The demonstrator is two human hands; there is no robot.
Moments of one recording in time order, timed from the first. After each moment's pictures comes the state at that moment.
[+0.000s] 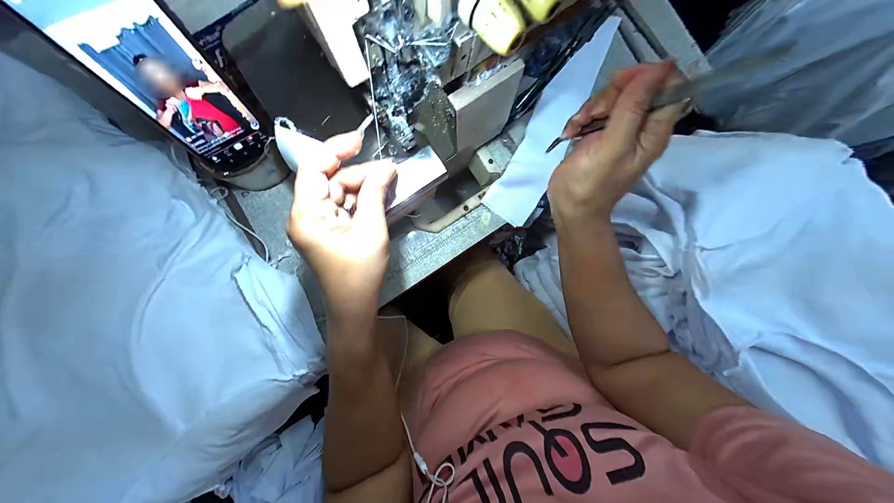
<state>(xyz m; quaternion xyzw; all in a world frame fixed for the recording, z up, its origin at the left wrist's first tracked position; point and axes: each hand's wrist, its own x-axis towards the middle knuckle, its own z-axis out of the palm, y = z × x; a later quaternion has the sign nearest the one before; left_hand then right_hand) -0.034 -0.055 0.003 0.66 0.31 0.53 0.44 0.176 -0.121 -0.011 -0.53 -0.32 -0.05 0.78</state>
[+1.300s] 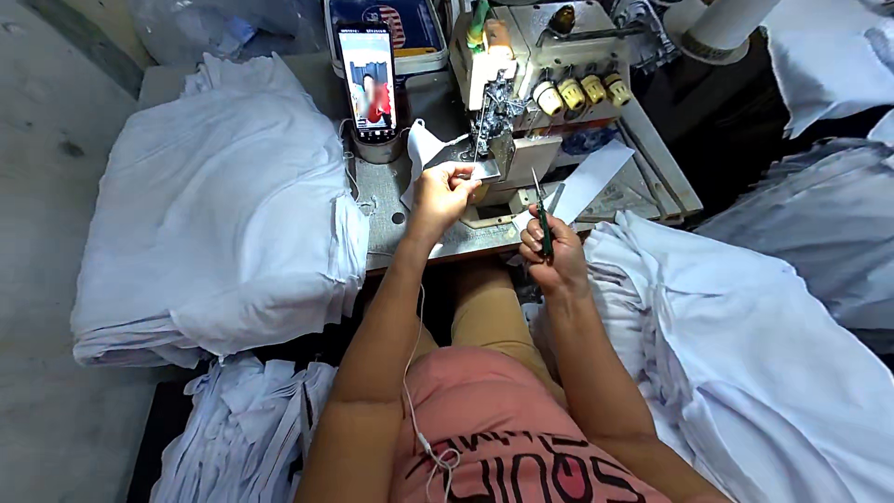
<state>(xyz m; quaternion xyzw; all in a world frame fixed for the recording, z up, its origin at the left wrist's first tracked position) -0.036 -0.077 0.001 0.67 0.39 0.40 0.49 0.128 -0.197 -0.026 -0.39 -0.17 0.55 0.72</state>
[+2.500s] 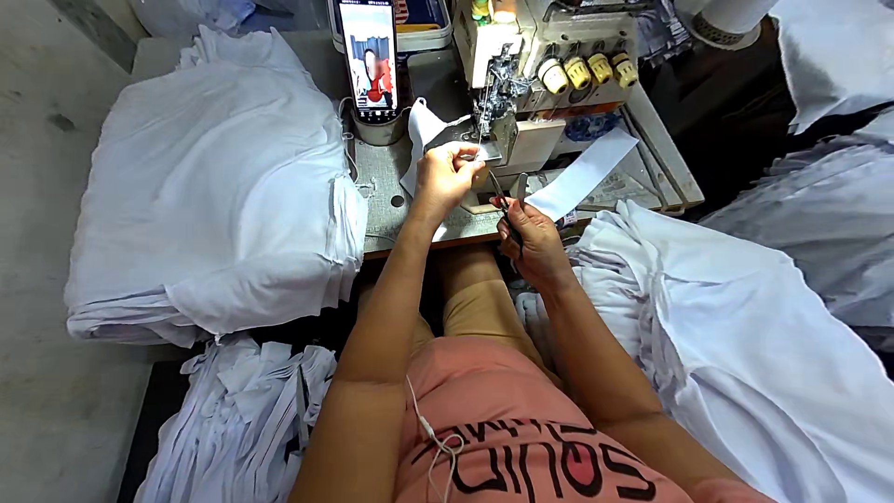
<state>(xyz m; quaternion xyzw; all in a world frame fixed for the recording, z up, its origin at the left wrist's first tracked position) -0.030 -0.077 -0.001 0.69 0.39 0.41 0.46 0.108 -0.202 -0.025 -0.48 -0.40 0.51 0.59</state>
